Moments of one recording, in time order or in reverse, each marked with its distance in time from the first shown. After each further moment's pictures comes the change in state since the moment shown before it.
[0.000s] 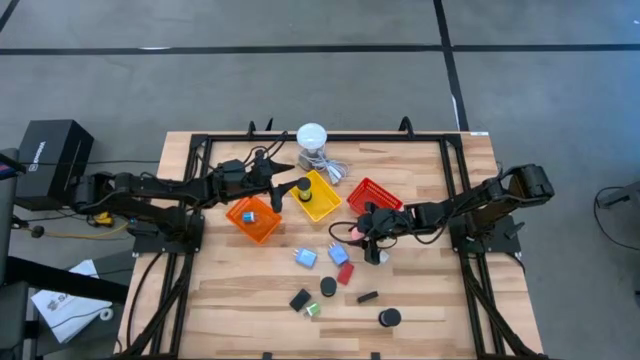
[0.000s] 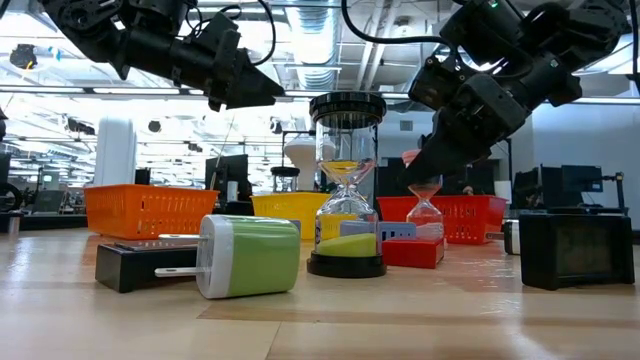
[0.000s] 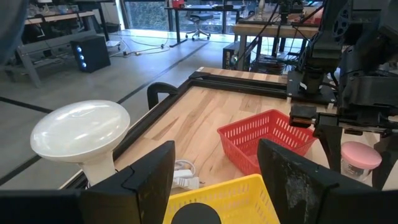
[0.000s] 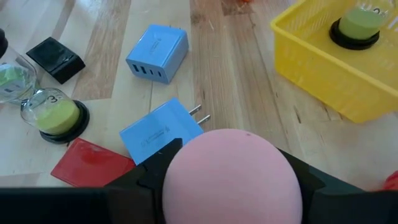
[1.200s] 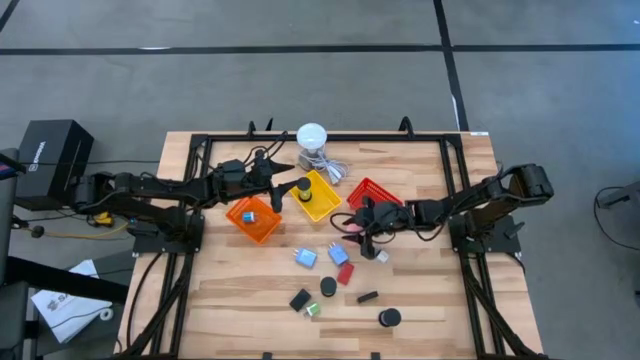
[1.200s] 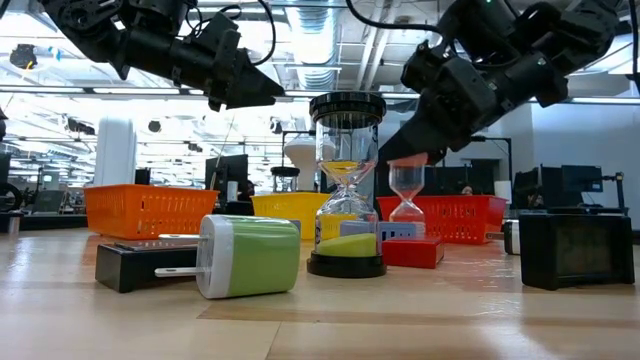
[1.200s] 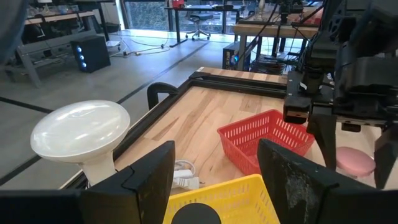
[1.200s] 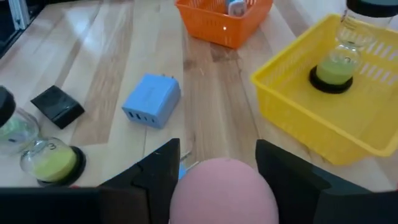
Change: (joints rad) left arm 0.000 0.000 0.000 0.000 0.000 0.000; right arm -0.047 0.000 0.000 0.130 -0.001 -0.015
